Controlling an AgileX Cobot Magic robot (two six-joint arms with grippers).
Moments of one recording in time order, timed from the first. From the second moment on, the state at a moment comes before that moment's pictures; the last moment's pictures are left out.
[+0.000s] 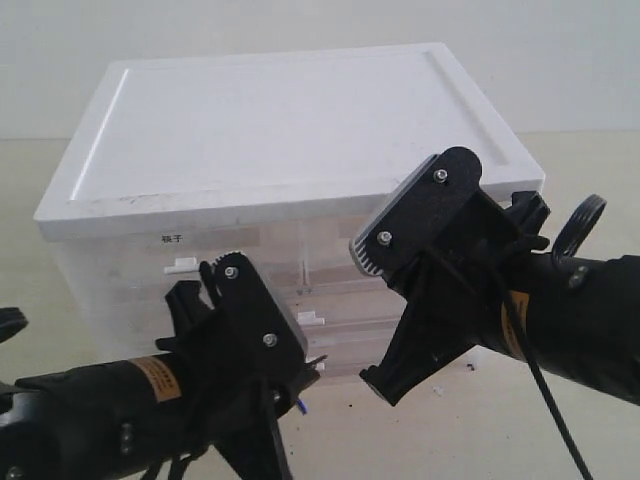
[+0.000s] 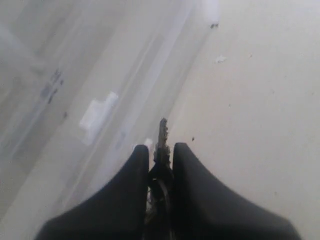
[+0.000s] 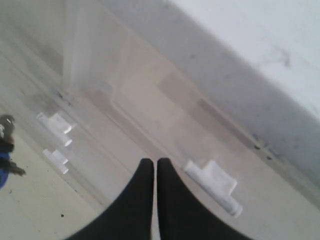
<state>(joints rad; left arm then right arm) -1.03 1.56 -0.52 -0.70 -0.34 0.86 0.93 1.29 -0.55 -1.74 0.32 1.55</state>
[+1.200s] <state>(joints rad) -1.00 1.64 -0.55 -0.53 -0.41 0.66 0.93 1.29 -0.55 -1.74 0.31 1.55</state>
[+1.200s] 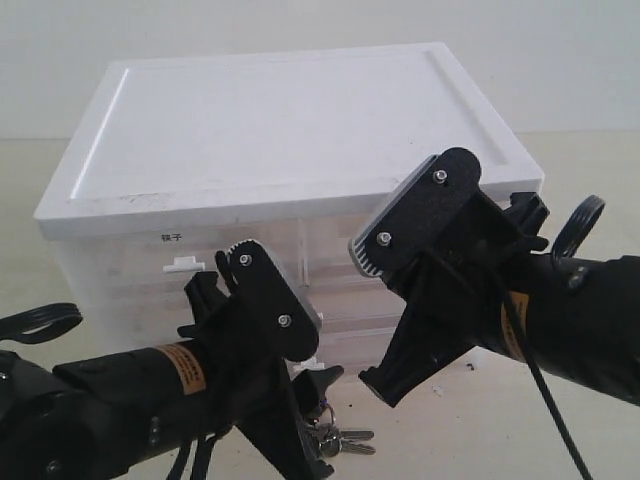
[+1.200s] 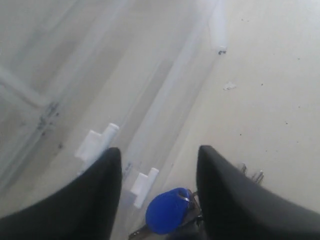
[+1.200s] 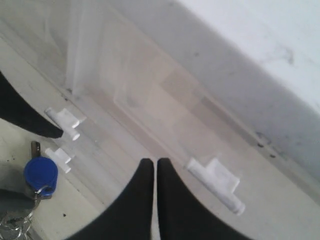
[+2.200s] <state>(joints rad) -0.90 1.47 -0.44 -0.89 -0.53 0.86 0.93 1.18 -0.56 -1.74 0.21 1.54</state>
